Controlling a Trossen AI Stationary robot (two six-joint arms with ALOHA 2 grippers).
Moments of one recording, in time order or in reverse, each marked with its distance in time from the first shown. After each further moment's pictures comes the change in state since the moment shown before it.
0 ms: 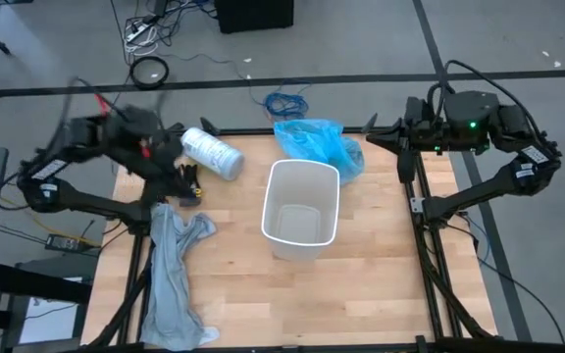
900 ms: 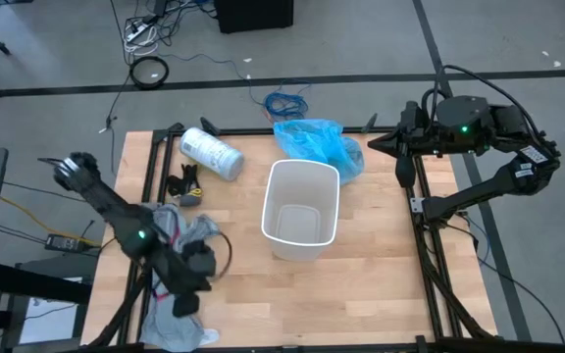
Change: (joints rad) left arm -0.917 0.240 -0.511 0.483 -0.583 -0.537; right arm 0.000 0.007 0.000 -0.109 0.000 -0.035
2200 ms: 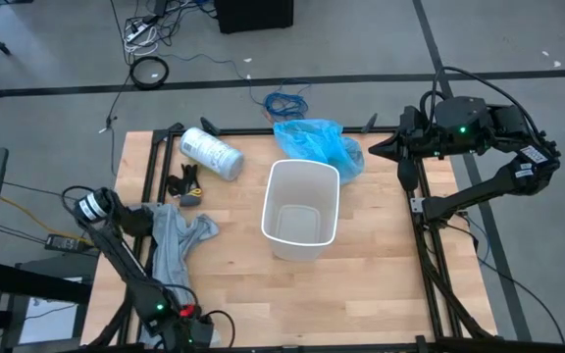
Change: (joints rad) left arm -0.268 0.445 0.027 0.367 0.271 -0.180; right arm -0.004 0.000 0.000 -0.030 -0.065 0.047
